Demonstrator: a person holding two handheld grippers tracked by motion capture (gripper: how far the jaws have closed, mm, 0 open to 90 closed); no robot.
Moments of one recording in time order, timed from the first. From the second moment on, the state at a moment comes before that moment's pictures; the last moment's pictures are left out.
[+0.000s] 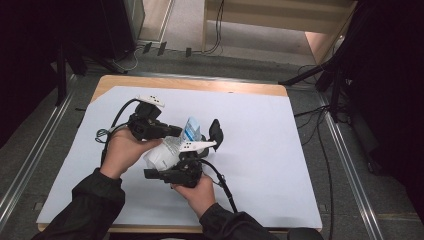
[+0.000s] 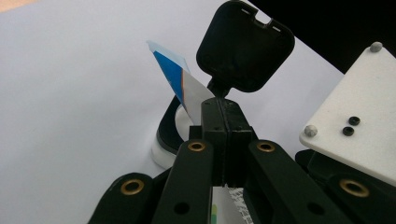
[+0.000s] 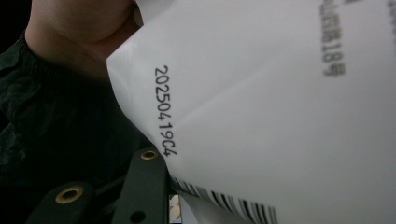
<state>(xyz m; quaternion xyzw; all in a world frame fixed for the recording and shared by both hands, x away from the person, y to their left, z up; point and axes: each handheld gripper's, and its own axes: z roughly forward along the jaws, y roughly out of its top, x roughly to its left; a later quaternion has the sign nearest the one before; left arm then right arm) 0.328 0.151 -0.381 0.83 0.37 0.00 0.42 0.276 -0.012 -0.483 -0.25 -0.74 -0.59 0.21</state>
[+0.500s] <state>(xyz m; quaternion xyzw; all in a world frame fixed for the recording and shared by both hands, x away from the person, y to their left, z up) 0.330 0.148 -0.377 0.83 0.37 -0.01 0.42 0.278 -0.012 -0.481 -0.25 -0.73 -0.60 0.20</state>
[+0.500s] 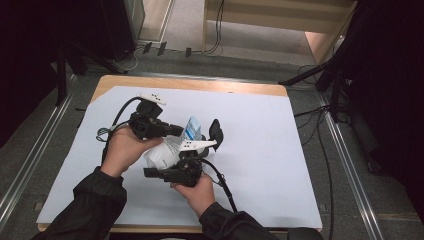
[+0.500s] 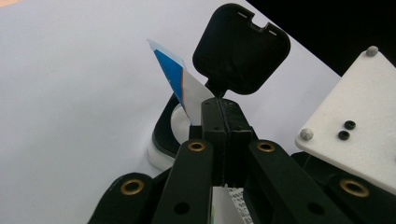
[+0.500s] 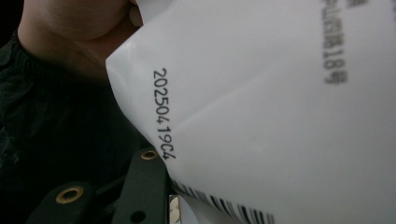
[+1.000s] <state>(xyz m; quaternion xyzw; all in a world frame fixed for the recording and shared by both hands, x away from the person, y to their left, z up) 0.329 0.146 -0.377 0.83 0.37 0.00 0.42 0.280 -0.013 -0.480 -0.24 -0.74 -0.60 0.21</state>
